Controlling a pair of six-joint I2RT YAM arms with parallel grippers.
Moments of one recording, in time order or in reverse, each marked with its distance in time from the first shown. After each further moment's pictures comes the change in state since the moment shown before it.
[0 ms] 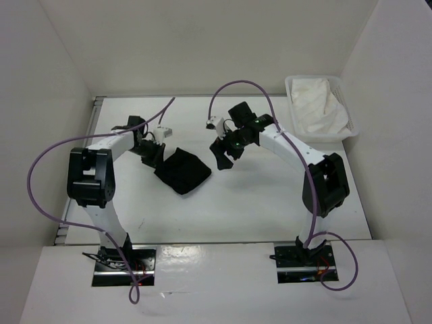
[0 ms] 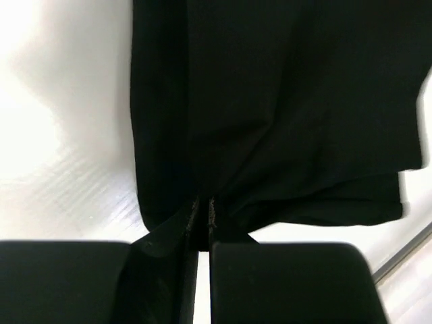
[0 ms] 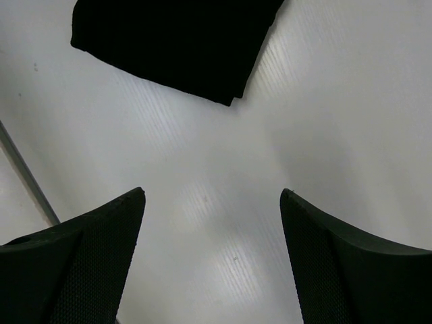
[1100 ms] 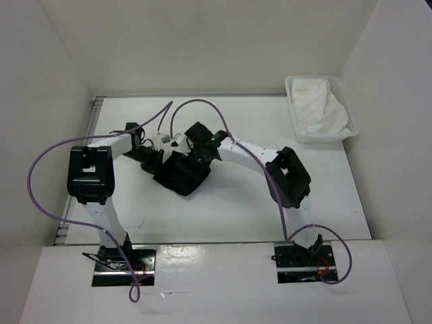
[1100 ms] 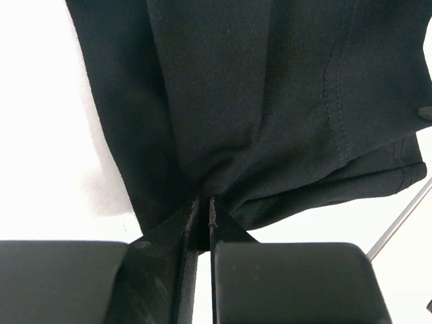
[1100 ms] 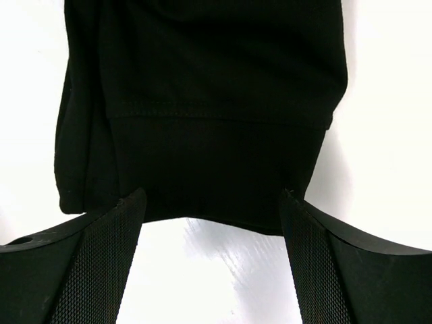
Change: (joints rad) left arm 0.064 0.065 -0.061 -0.029 0.132 0.111; right arm 0.273 0.303 0.158 0.161 0.255 0.166
